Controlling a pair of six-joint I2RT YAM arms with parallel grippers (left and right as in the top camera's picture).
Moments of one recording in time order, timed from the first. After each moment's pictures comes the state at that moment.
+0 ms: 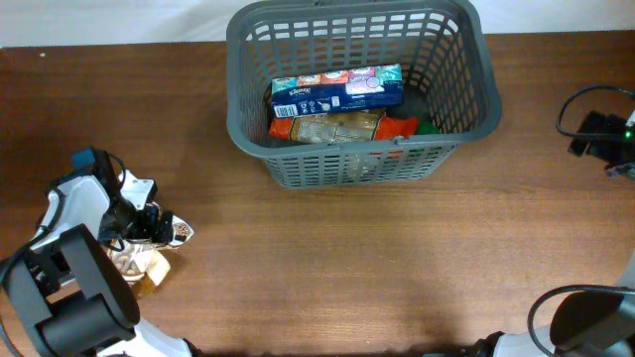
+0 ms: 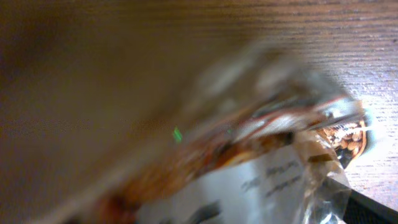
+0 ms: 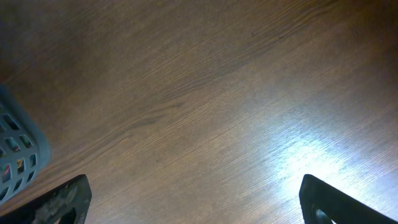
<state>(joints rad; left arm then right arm) 0.43 1.82 1.11 -0.89 -0.04 0.48 -0.51 1.66 1.77 -1.32 0.04 0.05</state>
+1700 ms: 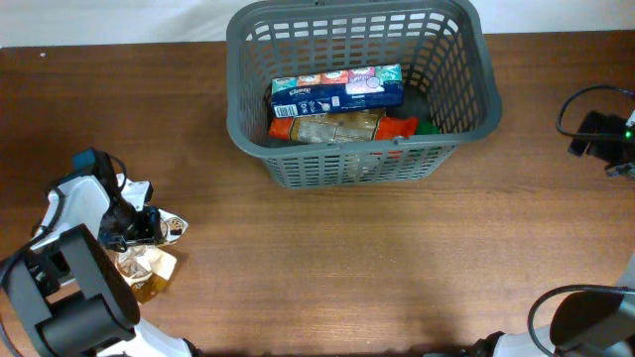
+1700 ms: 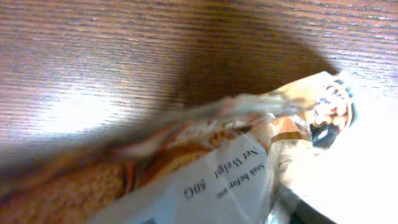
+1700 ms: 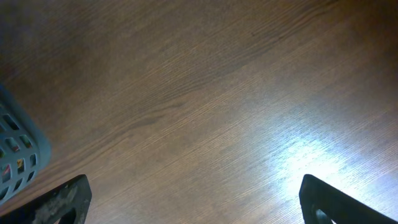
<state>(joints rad) 0.43 1.82 1.11 -0.92 -0.04 0.35 -0.51 1.66 1.77 -1.32 0.04 0.05</state>
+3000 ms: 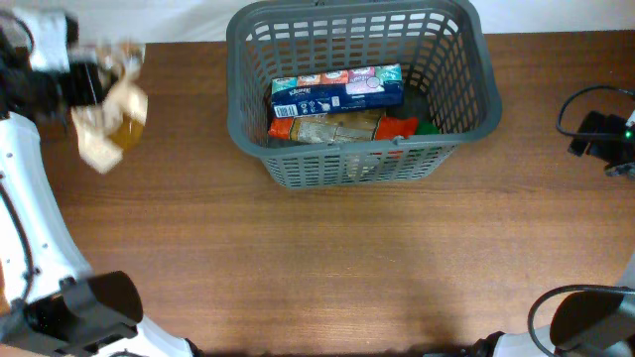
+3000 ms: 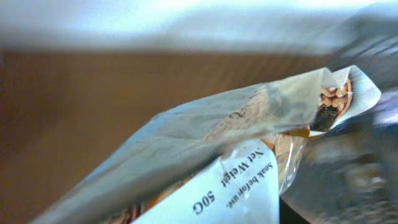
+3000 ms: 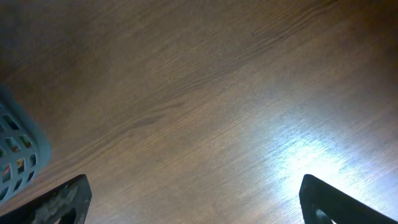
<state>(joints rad) 0.36 1.83 2.20 -1.16 0.48 0.23 -0.51 1.66 1.77 -1.32 0.04 0.05</state>
